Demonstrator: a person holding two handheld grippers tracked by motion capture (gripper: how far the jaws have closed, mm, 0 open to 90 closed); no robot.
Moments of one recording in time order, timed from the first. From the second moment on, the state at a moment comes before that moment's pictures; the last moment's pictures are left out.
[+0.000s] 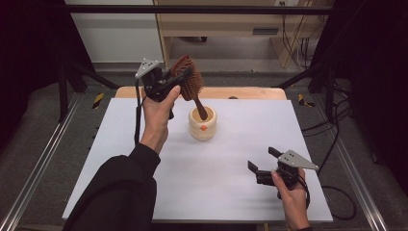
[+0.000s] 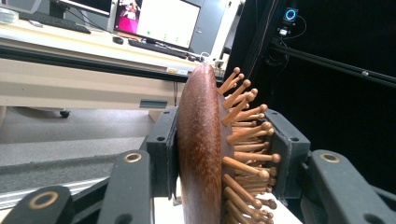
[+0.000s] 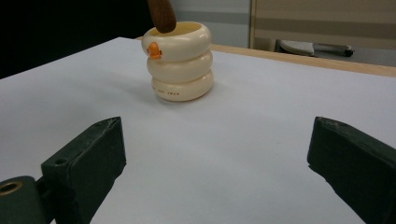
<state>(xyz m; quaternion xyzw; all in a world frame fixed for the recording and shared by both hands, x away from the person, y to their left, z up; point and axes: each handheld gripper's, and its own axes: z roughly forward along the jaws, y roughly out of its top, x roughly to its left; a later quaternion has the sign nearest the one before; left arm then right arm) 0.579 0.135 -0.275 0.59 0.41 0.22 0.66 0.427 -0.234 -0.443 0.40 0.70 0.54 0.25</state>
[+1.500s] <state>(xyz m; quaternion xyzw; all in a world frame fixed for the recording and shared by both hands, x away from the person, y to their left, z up) 0.595 0.124 -0.304 0.60 0.43 0.22 0.64 0.428 -0.234 -0.444 0.40 0.70 0.54 0.24</state>
